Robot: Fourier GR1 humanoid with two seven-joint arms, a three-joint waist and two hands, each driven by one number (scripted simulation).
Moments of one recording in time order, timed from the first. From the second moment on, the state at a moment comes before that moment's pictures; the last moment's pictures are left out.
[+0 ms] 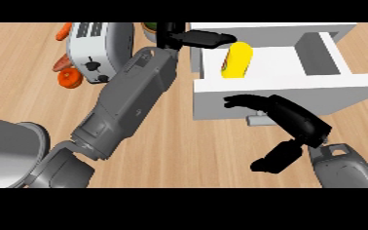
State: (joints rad) left arm -1.24 0.01 -0.23 -0.40 0.65 0.27 -0.52; right arm -0.27 -0.37 0.26 -1.69 0.23 0.51 0.08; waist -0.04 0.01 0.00
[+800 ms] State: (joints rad) left arm -1.00 0.09 -0.22 -0.58 0.67 0.15 -0.54; right arm -0.59 -0.30 0.25 -0.84 0.52 0.26 -0.27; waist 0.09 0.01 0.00
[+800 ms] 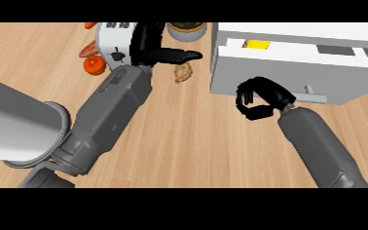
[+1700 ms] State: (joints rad) left arm -0.86 0.18 -0.25 -0.72 0.67 0.04 -0.49; right arm -0.76 -0.34 0.05 -0.58 0.38 0.31 -0.42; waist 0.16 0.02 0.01
